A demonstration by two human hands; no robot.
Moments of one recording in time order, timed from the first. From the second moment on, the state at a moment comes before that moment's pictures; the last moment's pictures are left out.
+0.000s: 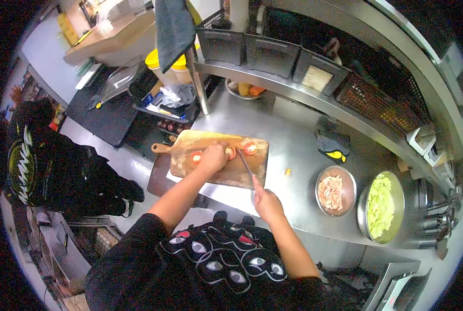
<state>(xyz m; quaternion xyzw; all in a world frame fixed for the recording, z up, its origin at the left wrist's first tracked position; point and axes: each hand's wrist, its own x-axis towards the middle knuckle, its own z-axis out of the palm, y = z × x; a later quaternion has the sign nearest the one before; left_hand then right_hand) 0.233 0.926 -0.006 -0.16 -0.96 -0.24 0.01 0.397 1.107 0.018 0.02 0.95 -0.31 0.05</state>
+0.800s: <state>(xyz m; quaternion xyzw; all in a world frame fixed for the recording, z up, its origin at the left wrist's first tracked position) 0.208 0.930 -0.023 -0.04 -0.94 -0.30 -0.15 0.365 1.088 0.002 0.02 0.97 -0.21 0.10</state>
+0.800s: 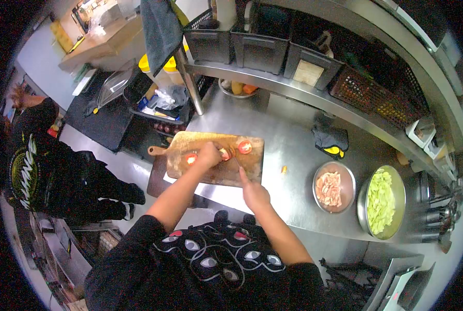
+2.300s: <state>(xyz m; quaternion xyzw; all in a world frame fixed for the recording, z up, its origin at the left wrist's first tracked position) 0.231 0.938 -0.020 -0.08 -0.94 -0.31 -0.08 0.366 1.080 -0.003 0.00 0.97 -0.23 0.08</state>
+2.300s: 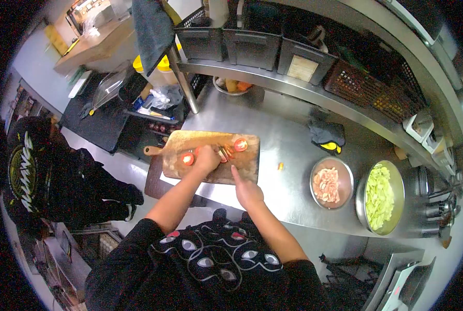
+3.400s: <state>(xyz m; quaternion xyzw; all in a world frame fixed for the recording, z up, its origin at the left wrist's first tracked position) 0.220 0.925 -0.052 0.00 -0.93 -0.36 -0.06 0.397 1.097 0.026 -0.01 0.97 -0.23 0.11</state>
